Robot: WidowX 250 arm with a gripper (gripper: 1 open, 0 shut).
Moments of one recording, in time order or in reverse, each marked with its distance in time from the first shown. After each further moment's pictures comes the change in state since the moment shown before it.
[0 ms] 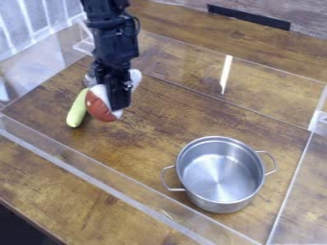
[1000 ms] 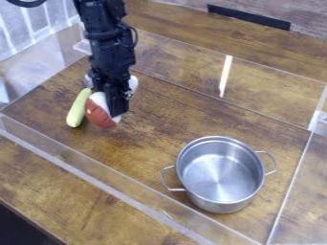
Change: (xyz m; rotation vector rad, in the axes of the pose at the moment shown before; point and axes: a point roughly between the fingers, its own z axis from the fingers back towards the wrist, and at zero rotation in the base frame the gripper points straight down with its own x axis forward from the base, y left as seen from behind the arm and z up) arm -0.001 0.020 -0.021 0.052 -0.032 0.083
